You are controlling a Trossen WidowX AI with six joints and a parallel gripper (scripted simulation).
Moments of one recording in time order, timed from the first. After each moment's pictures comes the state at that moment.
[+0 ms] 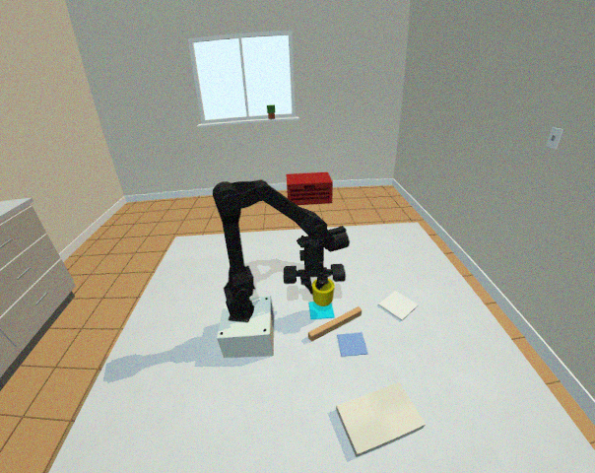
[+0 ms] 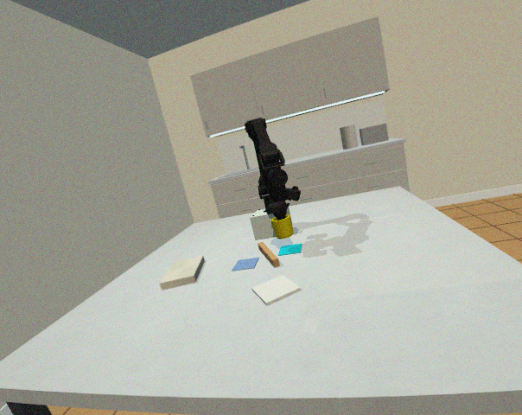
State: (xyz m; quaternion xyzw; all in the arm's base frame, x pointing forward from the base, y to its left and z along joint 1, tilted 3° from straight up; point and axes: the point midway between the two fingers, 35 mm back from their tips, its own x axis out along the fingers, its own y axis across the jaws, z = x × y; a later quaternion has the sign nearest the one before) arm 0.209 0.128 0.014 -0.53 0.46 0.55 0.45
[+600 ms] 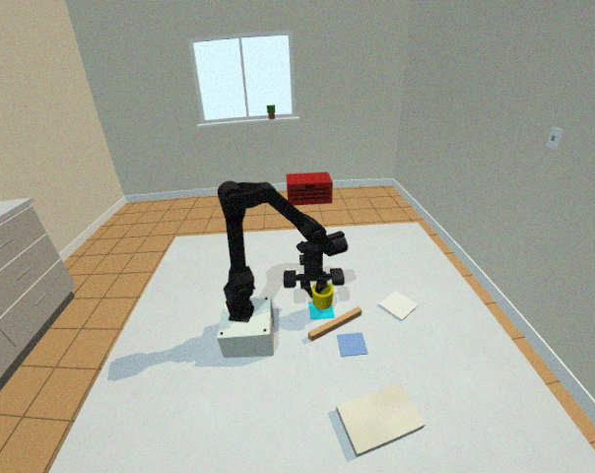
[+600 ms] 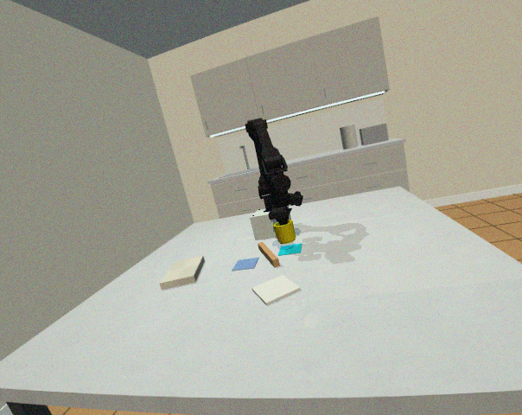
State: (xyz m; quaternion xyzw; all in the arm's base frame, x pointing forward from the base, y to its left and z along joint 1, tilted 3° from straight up) arm 0.206 0.132 -0.006 -0.53 0.46 0.55 0.45
